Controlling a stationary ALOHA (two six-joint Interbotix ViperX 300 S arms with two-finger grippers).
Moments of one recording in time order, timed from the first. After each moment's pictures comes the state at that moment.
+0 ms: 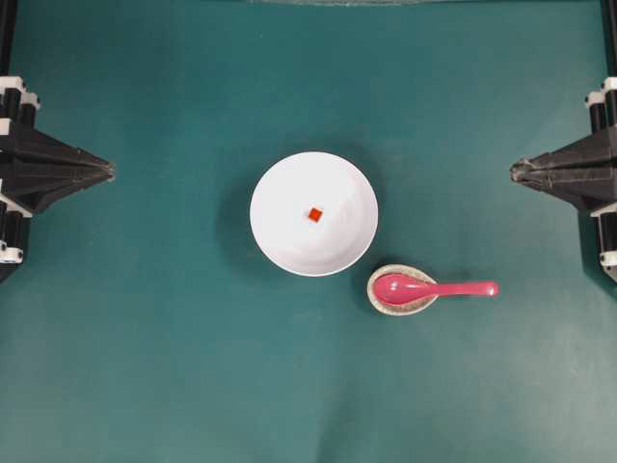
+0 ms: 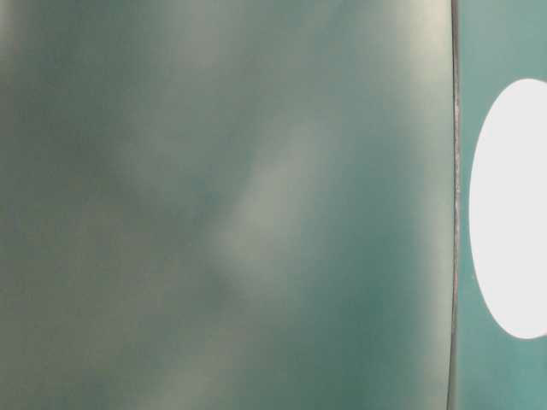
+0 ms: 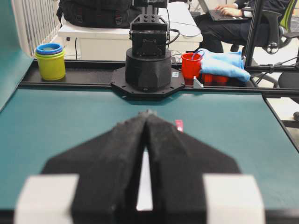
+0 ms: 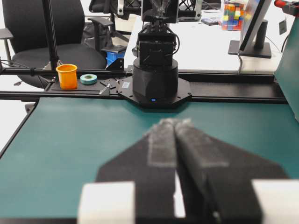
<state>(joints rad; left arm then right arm) 0.00 -0.97 1.18 0.00 -0.29 0.00 0.00 -0.96 1.17 0.00 -0.29 0.00</state>
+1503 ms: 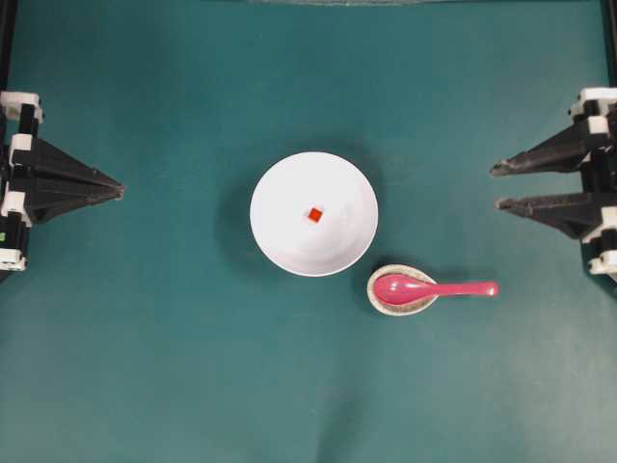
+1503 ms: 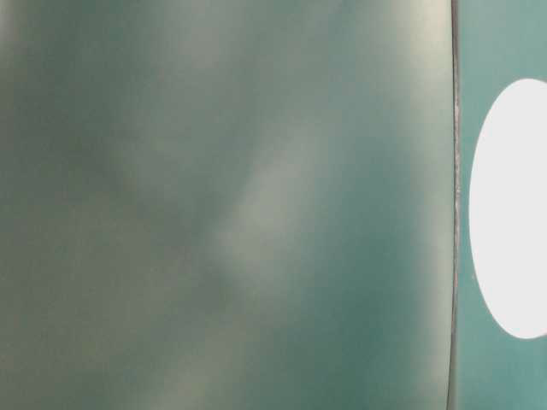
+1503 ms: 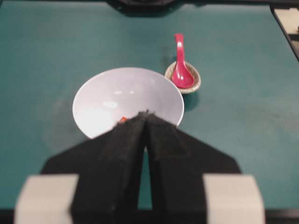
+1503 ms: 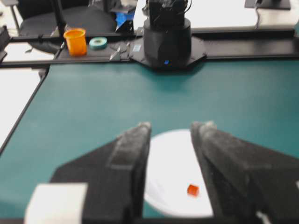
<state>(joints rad) -0.01 -0.97 1.14 0.00 0.05 0.00 0.03 -0.89 1.14 0.03 -0.17 0.04</state>
